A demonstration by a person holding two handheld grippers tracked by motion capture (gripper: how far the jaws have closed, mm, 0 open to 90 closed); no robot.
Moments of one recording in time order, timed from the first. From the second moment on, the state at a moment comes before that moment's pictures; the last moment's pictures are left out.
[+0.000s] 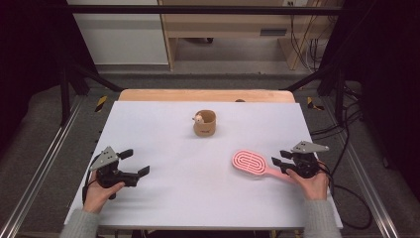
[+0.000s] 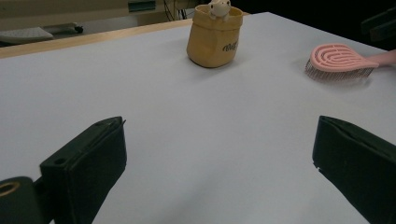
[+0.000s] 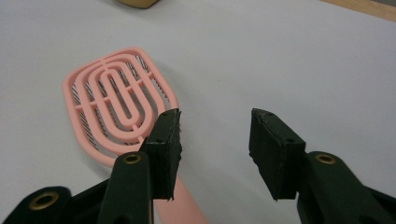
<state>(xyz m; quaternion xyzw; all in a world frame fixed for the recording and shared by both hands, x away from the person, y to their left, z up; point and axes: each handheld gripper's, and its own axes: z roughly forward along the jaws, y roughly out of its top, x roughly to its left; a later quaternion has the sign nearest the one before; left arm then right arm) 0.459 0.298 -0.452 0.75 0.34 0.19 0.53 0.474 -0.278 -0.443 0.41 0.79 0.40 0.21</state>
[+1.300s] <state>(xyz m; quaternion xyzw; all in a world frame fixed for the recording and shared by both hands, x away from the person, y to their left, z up) 0.460 0.295 -0.455 0.76 0.34 0.19 0.52 0.479 -0.277 -0.450 0.42 0.84 0.32 0.13</state>
